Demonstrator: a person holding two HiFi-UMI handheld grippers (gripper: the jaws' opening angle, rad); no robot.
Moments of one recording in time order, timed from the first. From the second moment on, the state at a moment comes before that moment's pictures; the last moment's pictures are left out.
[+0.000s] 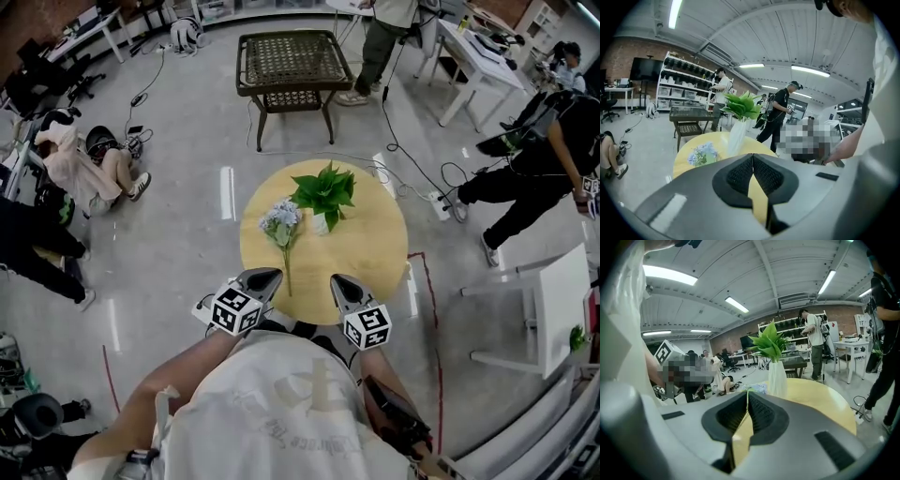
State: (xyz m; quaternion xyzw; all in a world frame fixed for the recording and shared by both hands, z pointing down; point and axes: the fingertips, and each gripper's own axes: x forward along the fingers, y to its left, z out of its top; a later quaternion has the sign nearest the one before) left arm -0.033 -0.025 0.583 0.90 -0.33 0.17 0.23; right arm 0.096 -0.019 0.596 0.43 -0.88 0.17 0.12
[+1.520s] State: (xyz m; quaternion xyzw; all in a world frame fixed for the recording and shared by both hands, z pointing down) left arm -0.087 -0.073 0.584 0.90 -0.33 0.13 0.25; right arm 0.098 -0.120 0.501 0.50 -0.86 0.09 0.09
